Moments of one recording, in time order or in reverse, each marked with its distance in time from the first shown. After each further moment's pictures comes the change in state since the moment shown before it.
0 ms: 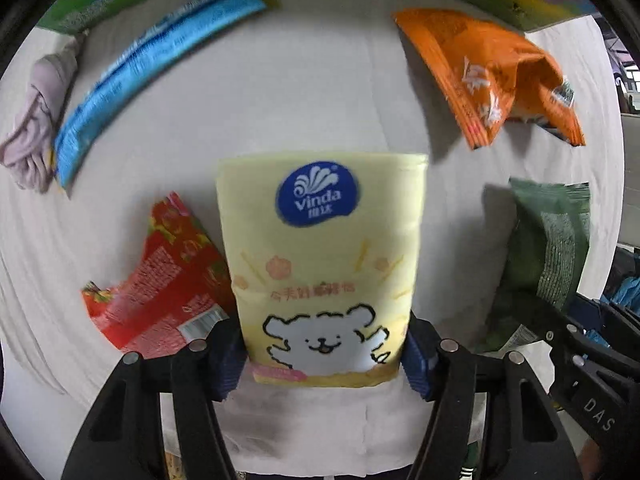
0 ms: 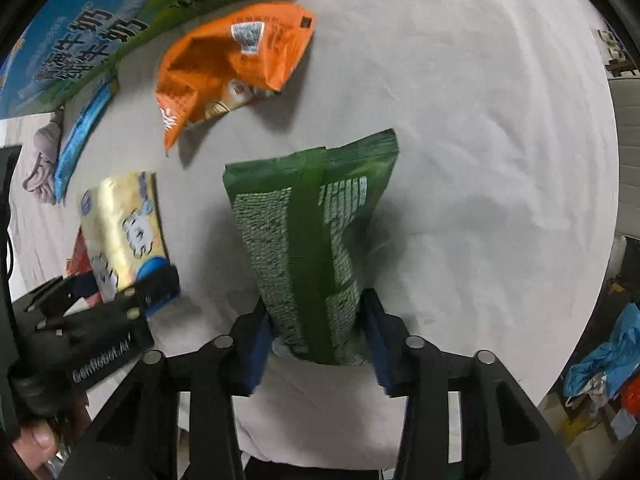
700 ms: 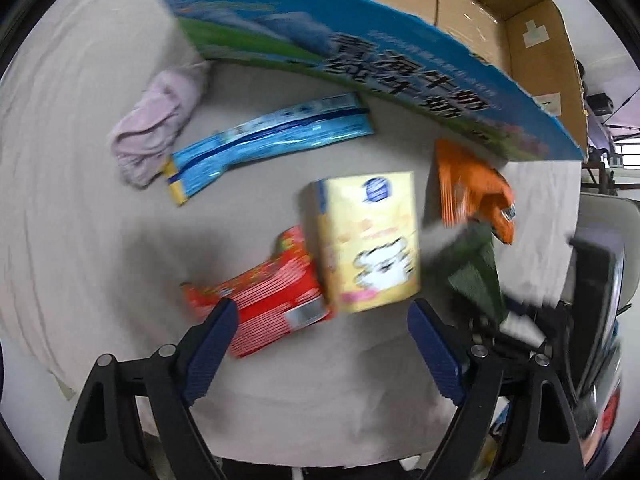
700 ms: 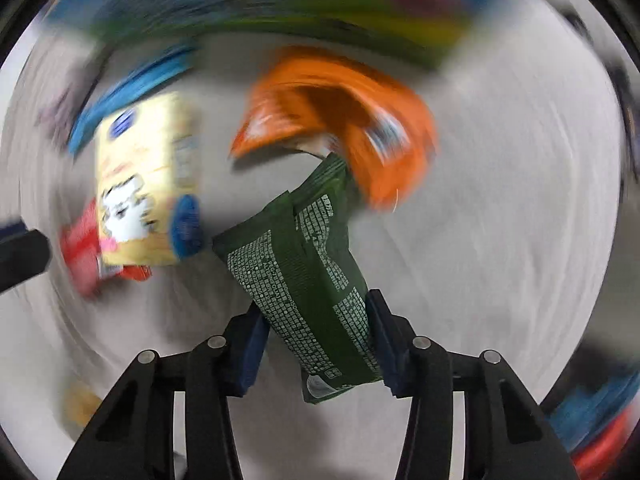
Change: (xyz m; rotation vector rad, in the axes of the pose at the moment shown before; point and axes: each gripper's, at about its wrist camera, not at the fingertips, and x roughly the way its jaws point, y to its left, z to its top) left arm -0.099 0.078 0.019 -0.157 -0.137 -0.119; right arm -0.049 0.075 0.014 -0.207 -0.080 -0.119
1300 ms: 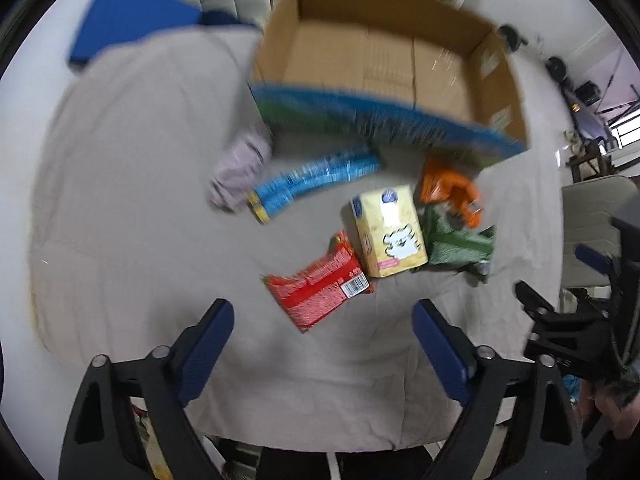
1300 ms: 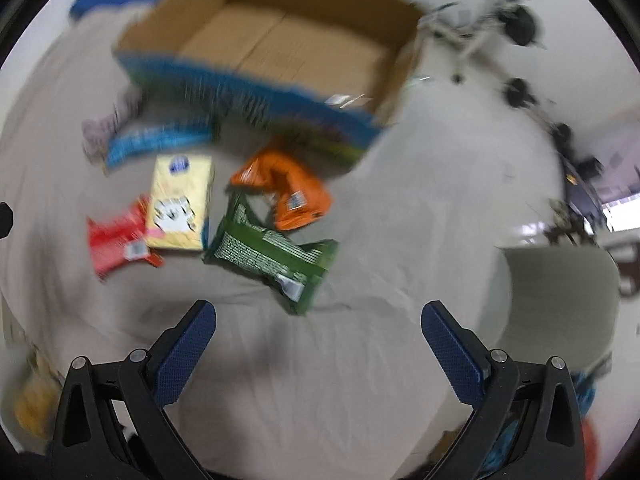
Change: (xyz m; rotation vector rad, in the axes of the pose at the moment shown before) left arm -0.084 0.024 -0.047 0.100 -0.169 0.096; right arm -0.129 0.032 -0.047 -0.223 -0.230 -0.242
